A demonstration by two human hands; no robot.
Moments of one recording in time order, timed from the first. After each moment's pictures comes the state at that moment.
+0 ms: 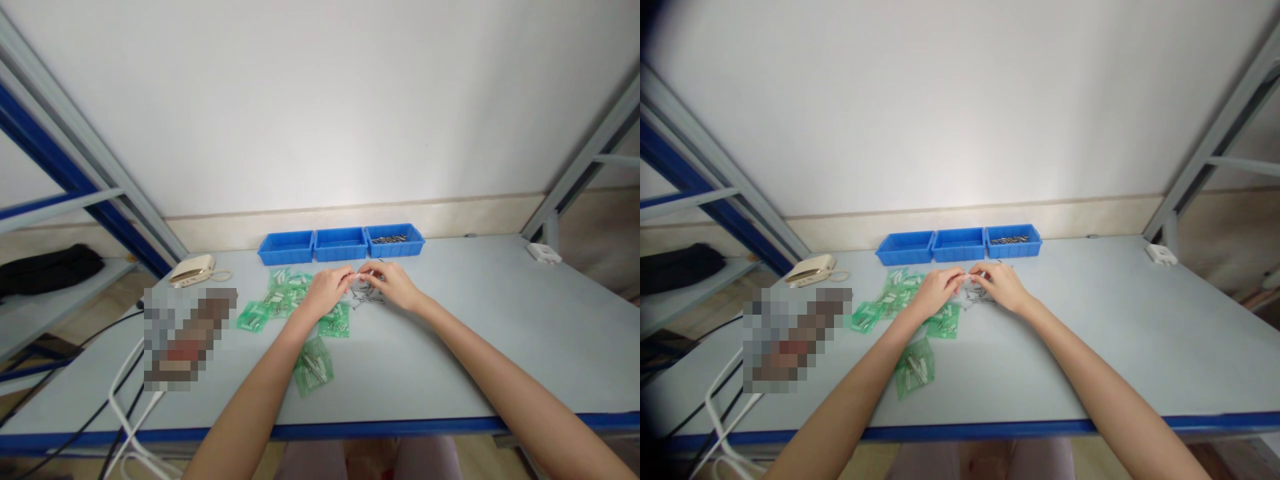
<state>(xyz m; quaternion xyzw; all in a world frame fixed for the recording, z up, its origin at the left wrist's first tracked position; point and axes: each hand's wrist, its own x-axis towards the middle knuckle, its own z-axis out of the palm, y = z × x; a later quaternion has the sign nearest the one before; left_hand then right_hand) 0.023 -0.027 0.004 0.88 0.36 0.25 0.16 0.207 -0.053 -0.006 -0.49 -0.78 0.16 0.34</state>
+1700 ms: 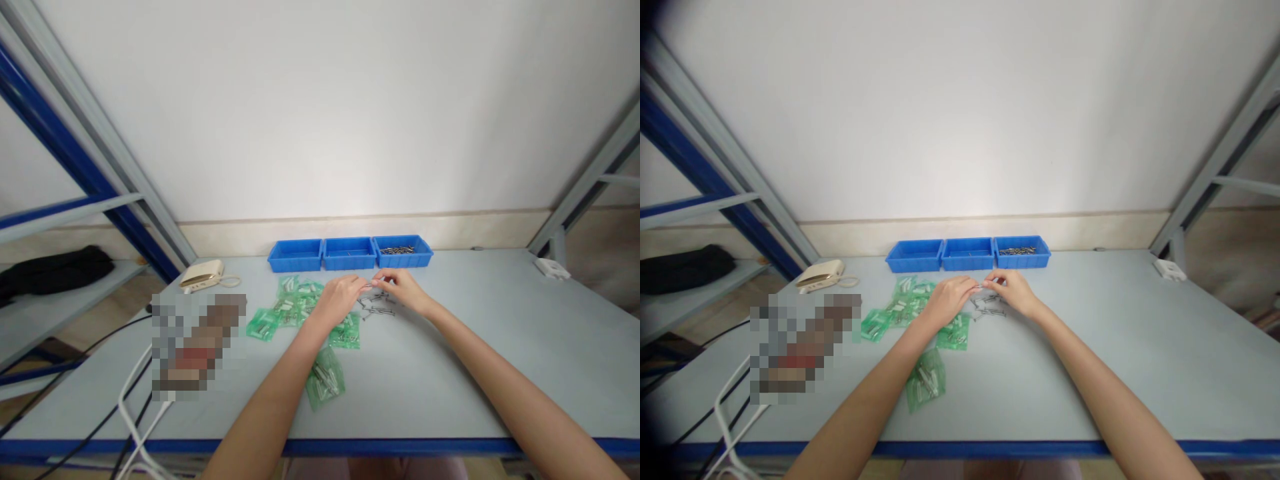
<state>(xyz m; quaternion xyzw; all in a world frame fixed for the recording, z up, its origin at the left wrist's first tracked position) 0.024 -0.024 -0.004 0.92 0.33 0.21 0.01 0.211 -0.038 -0.011 -0.50 -0.73 0.25 0.39</state>
